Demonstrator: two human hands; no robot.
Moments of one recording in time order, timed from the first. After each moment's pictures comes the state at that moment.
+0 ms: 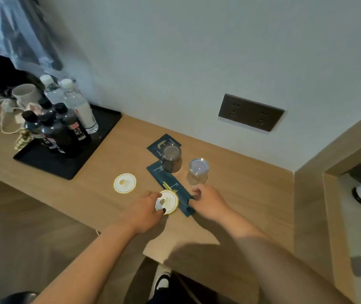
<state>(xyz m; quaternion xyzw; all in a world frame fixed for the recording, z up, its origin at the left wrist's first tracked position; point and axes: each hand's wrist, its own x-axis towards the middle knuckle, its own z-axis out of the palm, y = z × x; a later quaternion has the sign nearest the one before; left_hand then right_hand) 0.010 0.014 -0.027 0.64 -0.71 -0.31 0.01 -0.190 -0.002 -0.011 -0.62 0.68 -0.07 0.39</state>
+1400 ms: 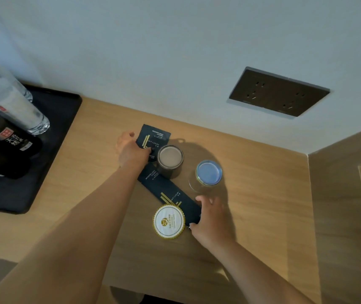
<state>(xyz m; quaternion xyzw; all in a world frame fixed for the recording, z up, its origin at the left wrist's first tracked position) 0.020 -0.225 -0.127 0.76 -0.50 -0.34 0.23 -0.151 -0.025 -0.088 -0.56 0.78 -0.01 0.28</state>
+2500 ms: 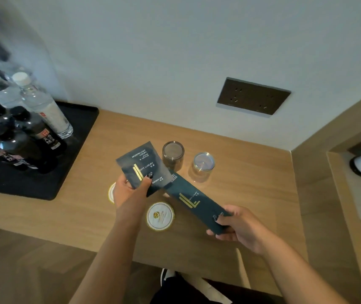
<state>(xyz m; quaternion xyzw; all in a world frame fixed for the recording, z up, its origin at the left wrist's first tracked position) 0.042 -0.044 -0.030 0.64 -0.31 -0.52 0.47 -0.187 0.038 -0.014 -0.20 0.67 -0.26 0.67</state>
